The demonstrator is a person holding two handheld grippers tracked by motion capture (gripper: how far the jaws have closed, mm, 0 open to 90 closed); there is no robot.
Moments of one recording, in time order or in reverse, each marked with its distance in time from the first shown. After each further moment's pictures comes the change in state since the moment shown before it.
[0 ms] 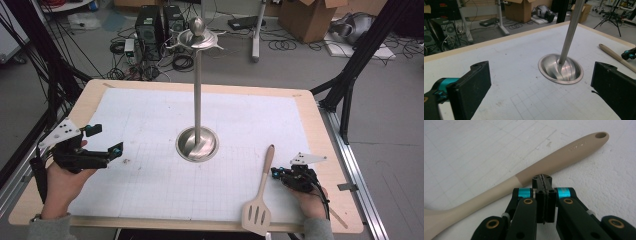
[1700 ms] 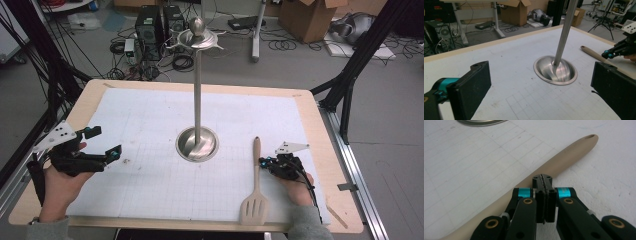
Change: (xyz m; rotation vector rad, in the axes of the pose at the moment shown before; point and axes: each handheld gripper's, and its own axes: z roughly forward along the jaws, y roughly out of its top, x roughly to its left) left arm -0.001 -0.004 -0.007 -0.027 -0.033 -0.007; right arm 0.002 0.033 0.035 -0.001 0.017 -0.070
